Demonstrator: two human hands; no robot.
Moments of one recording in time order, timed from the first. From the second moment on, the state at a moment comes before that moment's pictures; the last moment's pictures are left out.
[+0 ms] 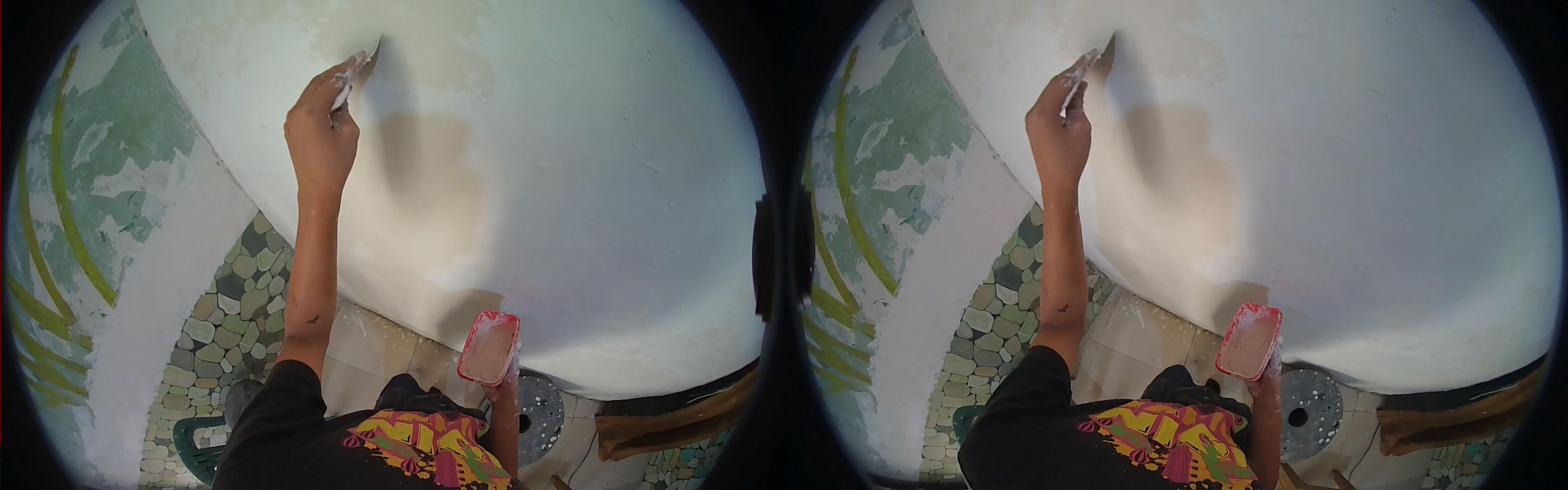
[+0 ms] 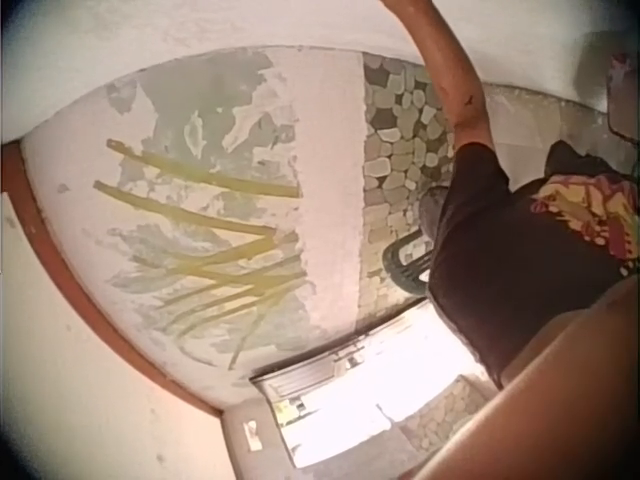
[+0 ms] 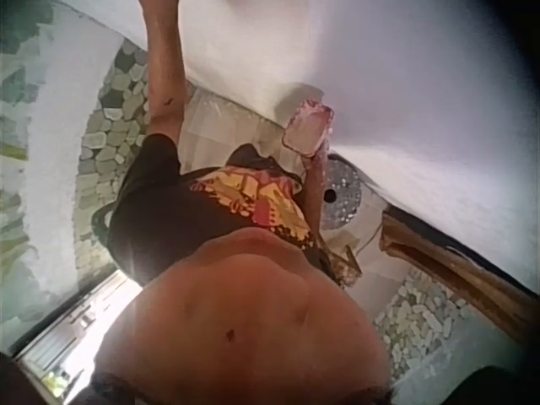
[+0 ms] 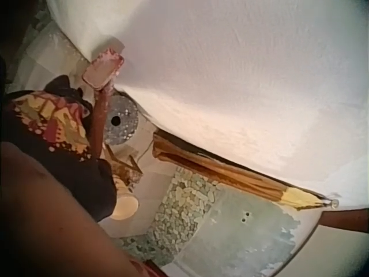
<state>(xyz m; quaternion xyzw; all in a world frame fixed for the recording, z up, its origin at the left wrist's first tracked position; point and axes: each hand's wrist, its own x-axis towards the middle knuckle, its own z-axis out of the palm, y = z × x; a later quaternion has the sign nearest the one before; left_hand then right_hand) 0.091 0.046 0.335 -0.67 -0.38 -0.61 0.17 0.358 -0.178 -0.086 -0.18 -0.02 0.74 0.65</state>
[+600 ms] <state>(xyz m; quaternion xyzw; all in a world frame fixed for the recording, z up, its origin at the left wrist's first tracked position) 0.193 0.032 0.332 -0.73 -0.24 -0.54 0.34 0.378 -0.171 -0.096 -0.22 -0.03 0.70 0.68</state>
